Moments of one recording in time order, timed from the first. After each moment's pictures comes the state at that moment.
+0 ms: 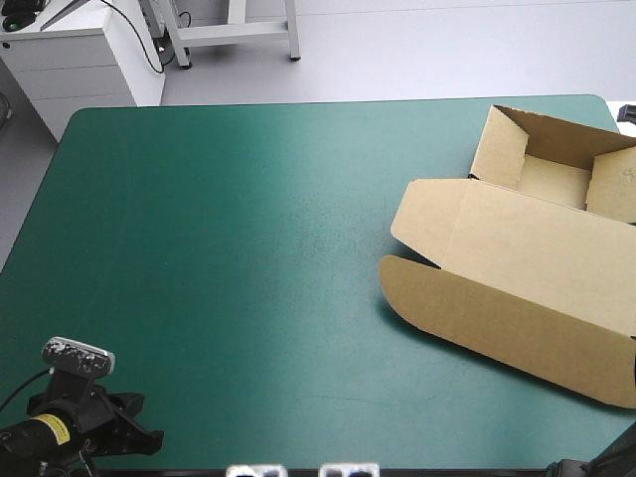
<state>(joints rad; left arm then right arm) -0.29 0.43 -0.65 -0.13 1.24 0.03 -0.47 1.78 -2.04 0.20 1.25 -0.16</state>
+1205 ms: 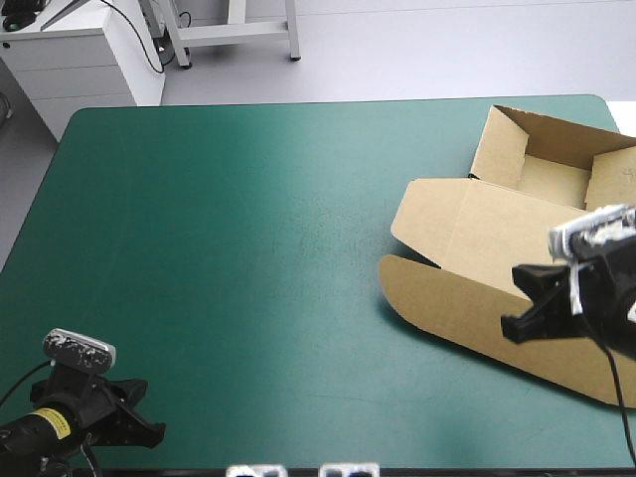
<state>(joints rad) -0.29 0.43 -0.64 -0.13 1.16 0.08 -0.07 0.75 -1.16 0.46 1.20 -0.39</state>
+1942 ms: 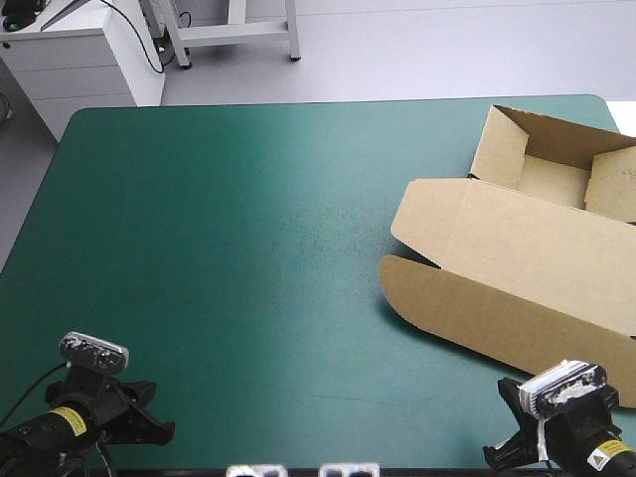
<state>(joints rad) -0.29 0.43 -0.54 -0.14 1.07 0.08 -0.07 0.21 -0.52 0.45 1.09 -0.49</state>
